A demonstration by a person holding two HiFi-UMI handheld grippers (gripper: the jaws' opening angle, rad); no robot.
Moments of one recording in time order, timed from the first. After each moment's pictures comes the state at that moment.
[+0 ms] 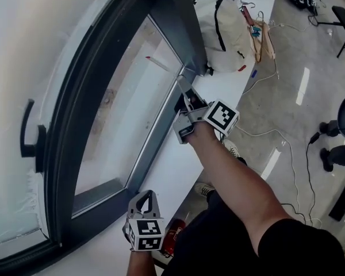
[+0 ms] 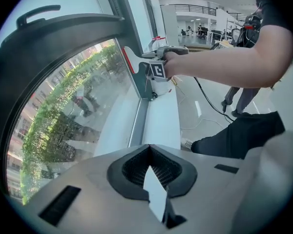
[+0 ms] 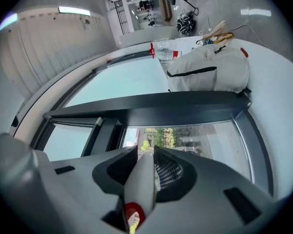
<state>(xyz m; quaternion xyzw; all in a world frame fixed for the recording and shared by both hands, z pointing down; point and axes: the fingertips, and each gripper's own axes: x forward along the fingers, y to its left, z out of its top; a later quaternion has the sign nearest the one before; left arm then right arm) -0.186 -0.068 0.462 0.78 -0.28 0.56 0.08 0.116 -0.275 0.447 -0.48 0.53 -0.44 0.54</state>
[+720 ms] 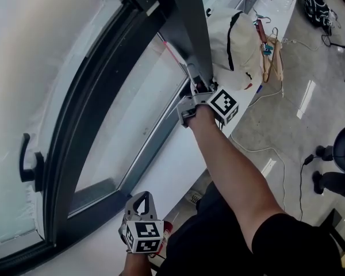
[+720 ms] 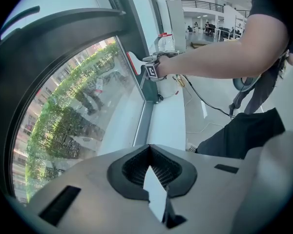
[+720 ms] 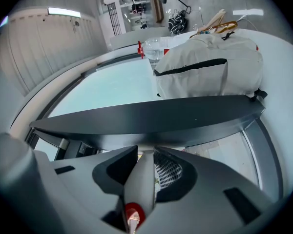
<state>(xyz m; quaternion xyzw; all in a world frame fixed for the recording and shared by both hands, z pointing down) -0.127 -0.115 0.458 0.76 -0.31 0.57 0.08 0.202 -0.378 0.485 -0.49 0.49 -0.46 0.56</state>
